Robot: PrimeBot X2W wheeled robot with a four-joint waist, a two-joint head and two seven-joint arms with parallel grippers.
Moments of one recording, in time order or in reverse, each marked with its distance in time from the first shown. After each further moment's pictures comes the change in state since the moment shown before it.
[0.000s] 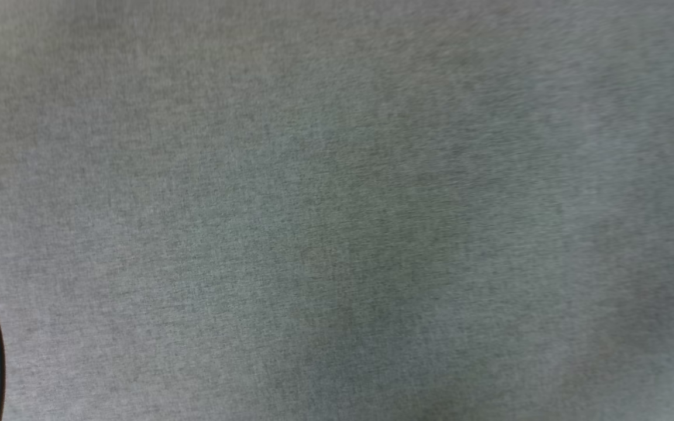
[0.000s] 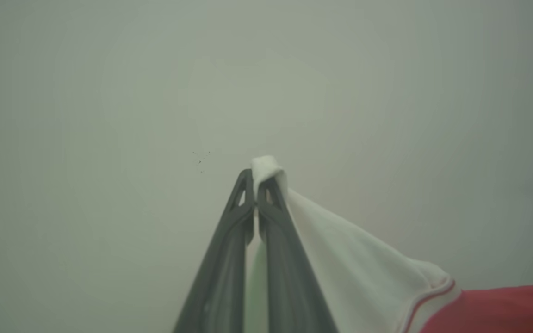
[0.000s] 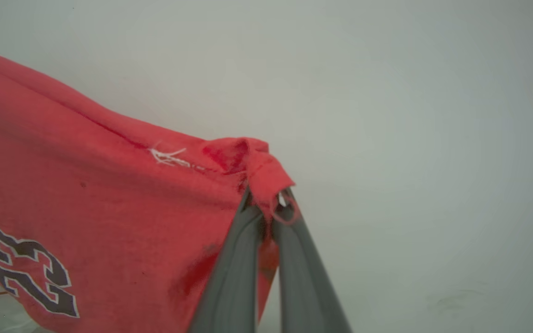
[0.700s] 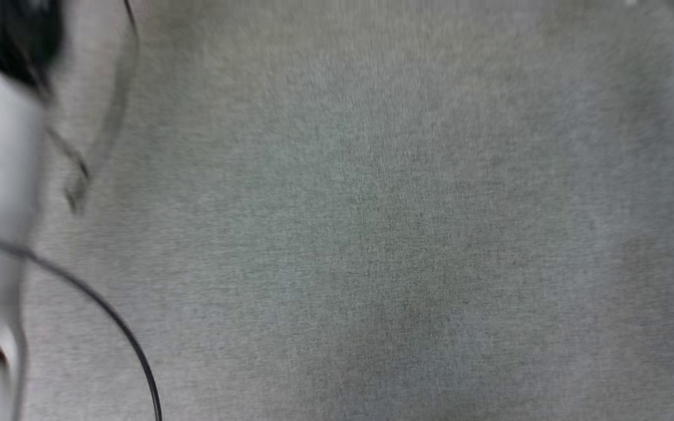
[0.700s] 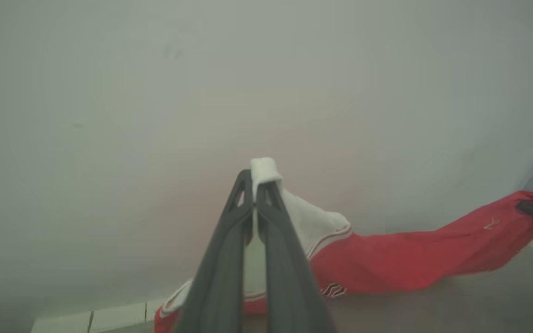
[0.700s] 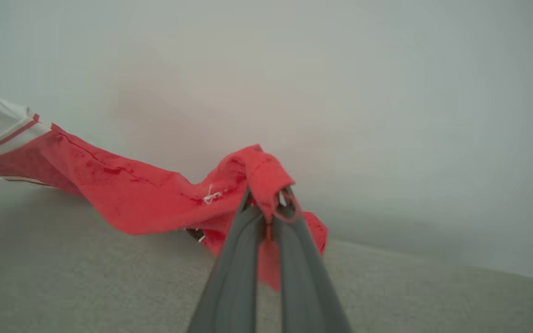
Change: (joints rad) left arm 0.626 -0.145 -0.103 0.186 -0.088 -0.083 -0.270; right arm 0.288 0.062 0.185 0.355 0.024 0.000 -0.302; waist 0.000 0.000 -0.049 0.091
